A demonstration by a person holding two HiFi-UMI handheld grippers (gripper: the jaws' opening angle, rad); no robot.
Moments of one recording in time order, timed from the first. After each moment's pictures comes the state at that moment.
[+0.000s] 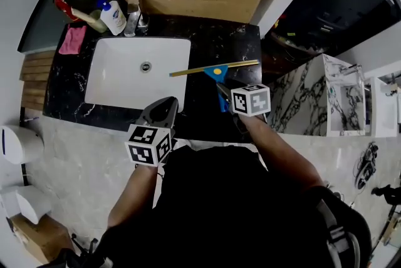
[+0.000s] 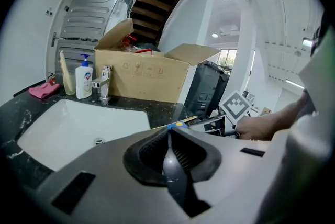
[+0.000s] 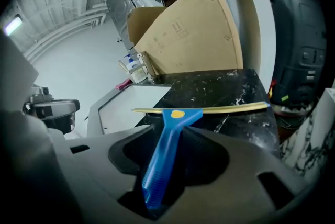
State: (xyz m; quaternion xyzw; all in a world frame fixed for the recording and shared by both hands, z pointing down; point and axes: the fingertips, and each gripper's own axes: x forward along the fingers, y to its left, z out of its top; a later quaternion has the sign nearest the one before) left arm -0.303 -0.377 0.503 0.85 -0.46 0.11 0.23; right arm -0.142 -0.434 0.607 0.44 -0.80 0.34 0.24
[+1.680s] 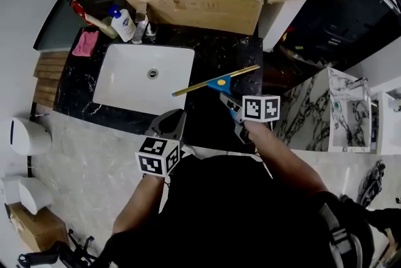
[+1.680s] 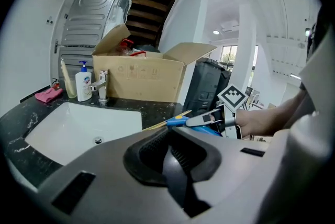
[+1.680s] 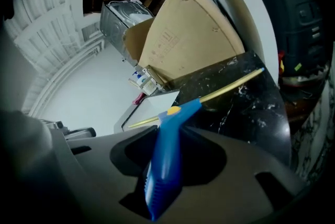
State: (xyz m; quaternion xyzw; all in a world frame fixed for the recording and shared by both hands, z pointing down) left arm -0.268 -0.353 0.492 0.84 -0.48 0.12 0.22; right arm -0.135 -0.423 0.583 0.37 -0.81 0.44 0.13
